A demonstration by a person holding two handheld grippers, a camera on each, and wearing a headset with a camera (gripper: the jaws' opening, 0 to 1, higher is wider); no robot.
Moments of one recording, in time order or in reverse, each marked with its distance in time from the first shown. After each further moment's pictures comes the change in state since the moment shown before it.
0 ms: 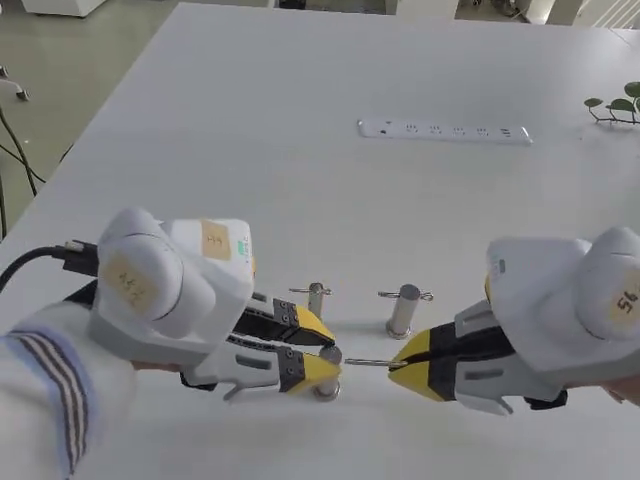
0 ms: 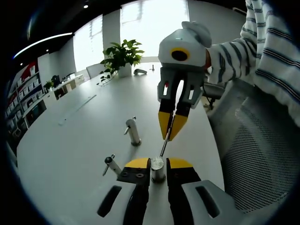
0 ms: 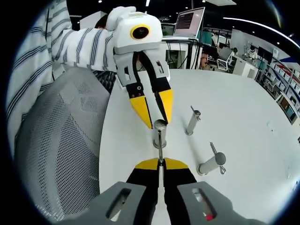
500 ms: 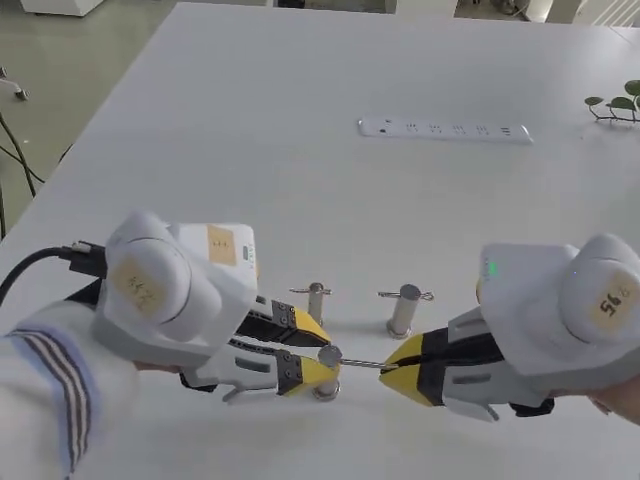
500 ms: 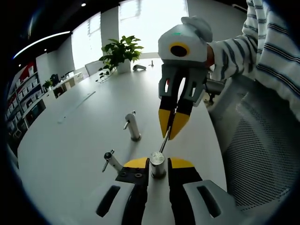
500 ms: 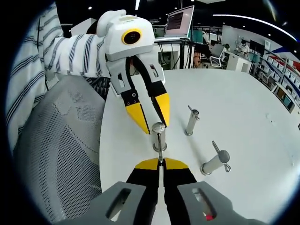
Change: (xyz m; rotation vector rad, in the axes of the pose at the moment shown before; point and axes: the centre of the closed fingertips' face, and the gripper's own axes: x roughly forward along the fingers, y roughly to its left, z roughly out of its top) left arm 0.000 0.000 -0.011 0.014 0.043 -0.003; right arm 0.005 0.000 0.003 0.097 -0.027 -0.032
